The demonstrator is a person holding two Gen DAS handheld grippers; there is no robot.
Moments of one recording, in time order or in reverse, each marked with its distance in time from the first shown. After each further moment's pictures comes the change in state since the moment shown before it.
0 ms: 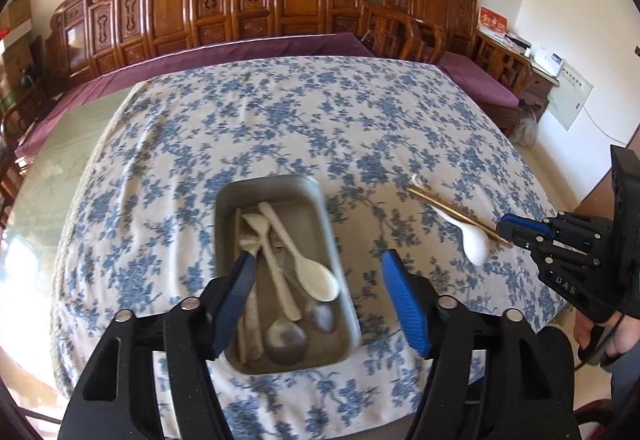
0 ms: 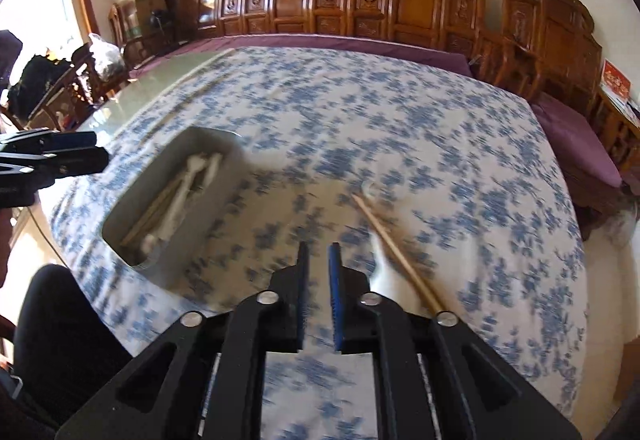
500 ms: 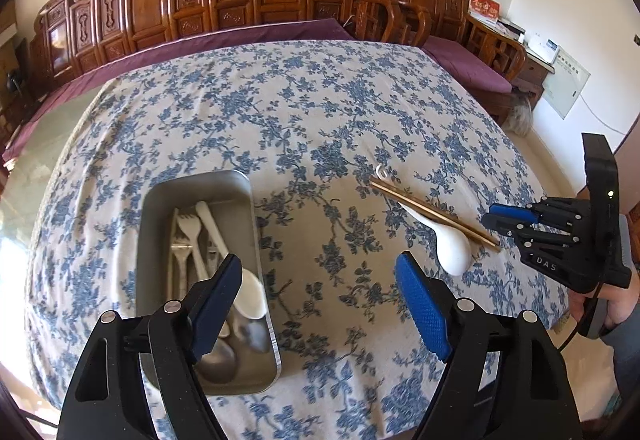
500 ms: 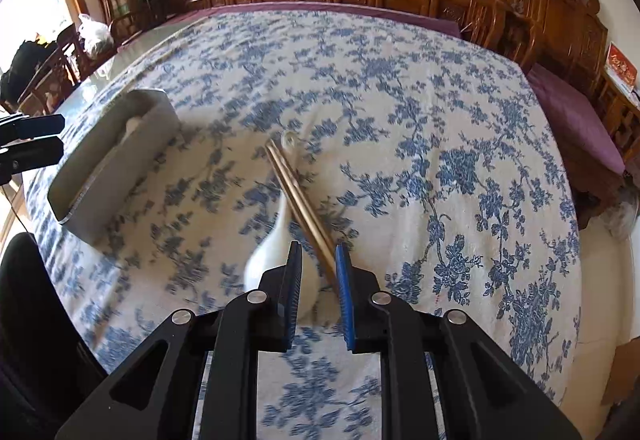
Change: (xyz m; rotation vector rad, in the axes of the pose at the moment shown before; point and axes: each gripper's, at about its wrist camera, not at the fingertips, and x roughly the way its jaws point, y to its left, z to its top) left arm 0.045 -0.058 0.004 0.010 0.039 -0.013; right arm 0.044 -0.082 -0.021 -0.018 0.107 0.011
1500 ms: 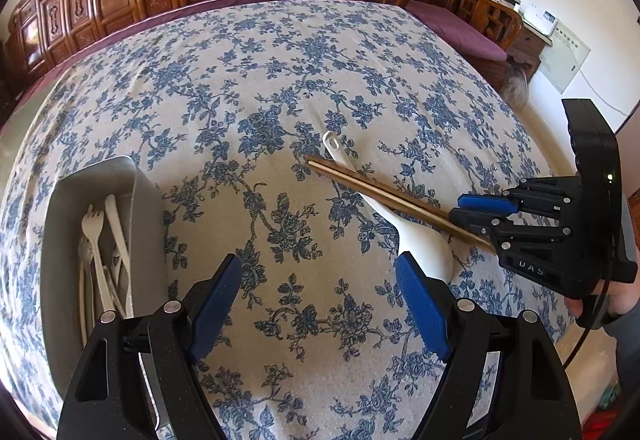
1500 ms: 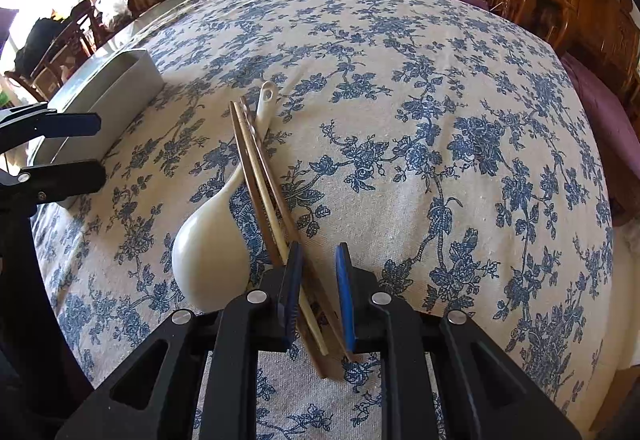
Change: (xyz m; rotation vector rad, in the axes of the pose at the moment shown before) left arm 0.078 -0.062 0.003 0.033 0.105 -0.029; right arm 0.047 -0.032 -0.007 -0.065 0.093 0.093
